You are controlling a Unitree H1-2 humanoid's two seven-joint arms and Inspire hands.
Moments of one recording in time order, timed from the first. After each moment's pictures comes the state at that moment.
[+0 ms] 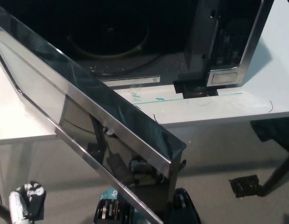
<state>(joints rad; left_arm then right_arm) -0.01 0.03 0.23 0.24 0.06 -0.17 0.33 -0.17 -0.26 -0.20 0.78 -0.02 -0.14 -0.24</state>
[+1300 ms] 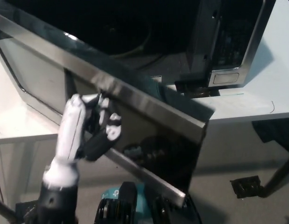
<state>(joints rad) -0.30 0.09 -0.13 -0.26 0.36 -0.32 0.13 -0.15 -0.25 -0.20 0.78 -0.02 -0.16 -0.28</state>
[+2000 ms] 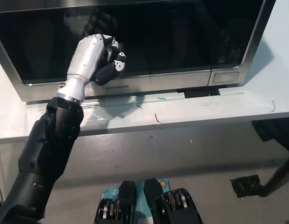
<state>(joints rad) -0.79 0.22 -0.15 0.60 0.56 -0.45 0.27 -0.13 -0.24 -0.20 0.78 -0.02 -0.17 -0.28</state>
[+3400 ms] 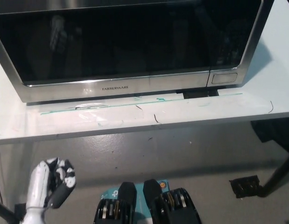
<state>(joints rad) -0.01 0.19 0.01 0.22 0.38 -0.46 0.33 -0.15 -0.25 -0.22 0.84 -0.01 -0.20 -0.27</state>
